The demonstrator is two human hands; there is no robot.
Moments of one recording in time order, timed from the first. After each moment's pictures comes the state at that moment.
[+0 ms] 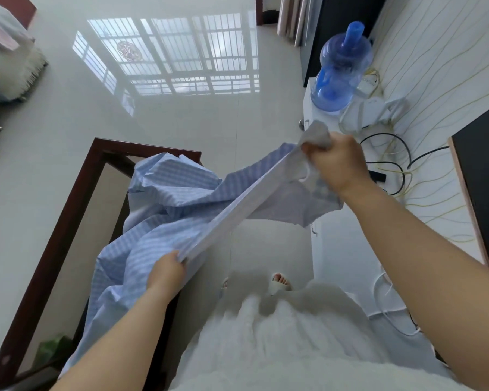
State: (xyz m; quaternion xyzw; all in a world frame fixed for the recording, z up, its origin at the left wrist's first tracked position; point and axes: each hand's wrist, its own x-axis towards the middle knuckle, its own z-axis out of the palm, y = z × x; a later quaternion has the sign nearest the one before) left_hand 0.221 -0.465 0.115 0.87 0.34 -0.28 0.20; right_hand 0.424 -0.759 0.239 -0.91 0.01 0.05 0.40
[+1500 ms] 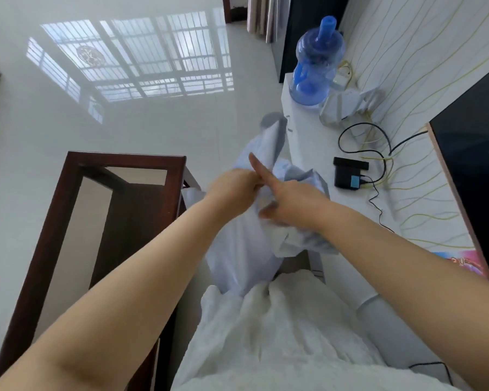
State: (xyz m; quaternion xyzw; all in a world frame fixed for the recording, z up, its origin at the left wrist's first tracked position) left_hand 0.379 -0.559 0.233 0.96 -0.08 -0.22 0.15; right_hand 0.372 -0.700 0.233 -0.93 -0.19 0.28 0.12
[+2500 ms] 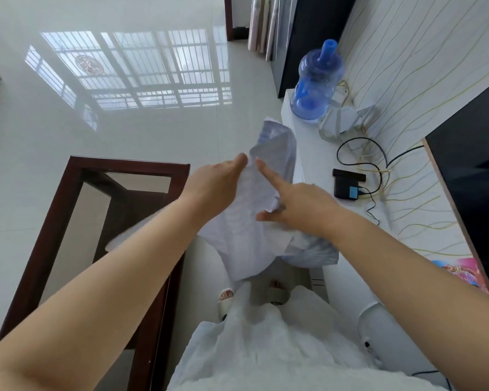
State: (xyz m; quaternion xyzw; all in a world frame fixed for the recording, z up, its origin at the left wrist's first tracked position) left_hand 0.367 -0.488 0.251 0.99 -0.13 -0.05 0.06; right_hand 0.359 -0.674 0.254 -0.94 -0.20 0.24 0.14
